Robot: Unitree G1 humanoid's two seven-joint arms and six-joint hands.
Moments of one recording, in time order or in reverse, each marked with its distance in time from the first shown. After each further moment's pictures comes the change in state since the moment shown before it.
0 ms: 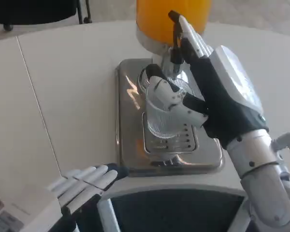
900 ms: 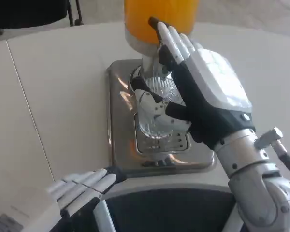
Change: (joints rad) left arm 0.013 -0.001 0.005 0.001 -0.002 0.001 -0.011; right arm -0.043 -0.093 0.116 0.040 -0.148 0.017 0.011
